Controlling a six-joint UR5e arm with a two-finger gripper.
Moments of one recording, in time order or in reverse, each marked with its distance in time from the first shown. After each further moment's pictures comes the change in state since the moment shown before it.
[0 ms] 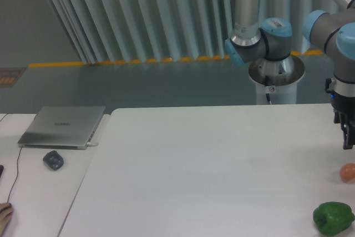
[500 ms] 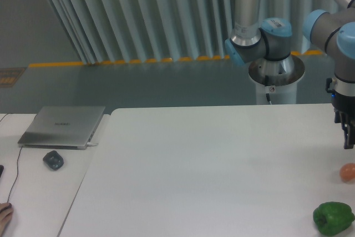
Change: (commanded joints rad) arm 0.012 0.000 -0.009 0.002 0.002 -0.008
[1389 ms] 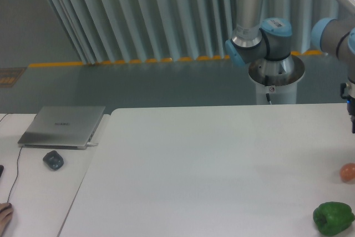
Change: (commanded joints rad) arm 0.023 -0.129 0.132 0.167 0.014 0.197
